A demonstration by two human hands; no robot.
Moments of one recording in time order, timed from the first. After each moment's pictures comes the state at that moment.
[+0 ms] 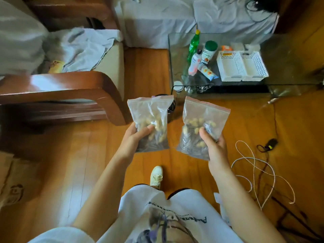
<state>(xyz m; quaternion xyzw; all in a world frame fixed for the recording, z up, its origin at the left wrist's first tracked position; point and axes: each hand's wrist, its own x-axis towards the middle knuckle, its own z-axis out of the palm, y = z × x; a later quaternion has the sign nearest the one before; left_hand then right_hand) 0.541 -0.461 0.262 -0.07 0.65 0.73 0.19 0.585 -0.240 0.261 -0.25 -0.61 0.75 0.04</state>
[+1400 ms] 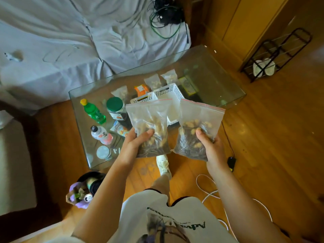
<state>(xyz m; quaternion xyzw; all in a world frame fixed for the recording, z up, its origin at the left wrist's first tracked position) 0.145 0.061 0.260 0.06 0.63 0.70 0.33 0.260 0.249 0.249 -0.34 -0.55 0.74 0.18</state>
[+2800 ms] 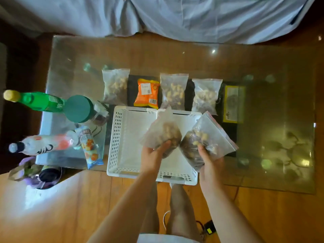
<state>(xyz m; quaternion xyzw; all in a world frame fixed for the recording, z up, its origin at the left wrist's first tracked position) -0.109 0.366 0.020 -0.37 0.66 0.64 0.15 -0.083 0.512 0.013 -0.42 -0.51 0.74 -0.08</state>
